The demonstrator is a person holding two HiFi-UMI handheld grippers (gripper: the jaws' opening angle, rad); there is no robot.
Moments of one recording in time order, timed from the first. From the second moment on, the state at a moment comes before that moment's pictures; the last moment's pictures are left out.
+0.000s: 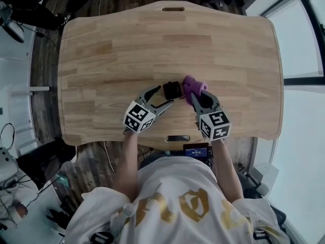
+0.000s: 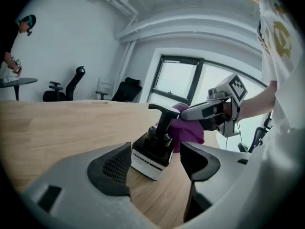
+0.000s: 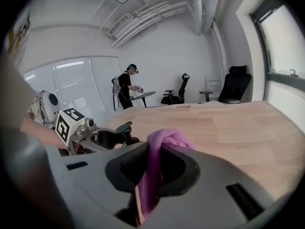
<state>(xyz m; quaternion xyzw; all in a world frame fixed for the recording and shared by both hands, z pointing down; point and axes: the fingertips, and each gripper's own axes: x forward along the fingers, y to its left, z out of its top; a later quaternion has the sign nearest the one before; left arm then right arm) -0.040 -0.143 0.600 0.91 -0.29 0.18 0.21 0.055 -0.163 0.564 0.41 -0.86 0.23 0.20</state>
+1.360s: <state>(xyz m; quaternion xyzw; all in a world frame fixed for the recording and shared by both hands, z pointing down) 0.004 -0.164 0.652 0.94 -0.20 0.29 0.04 0.056 -0.179 0.587 0.40 -0.85 0.26 0.22</state>
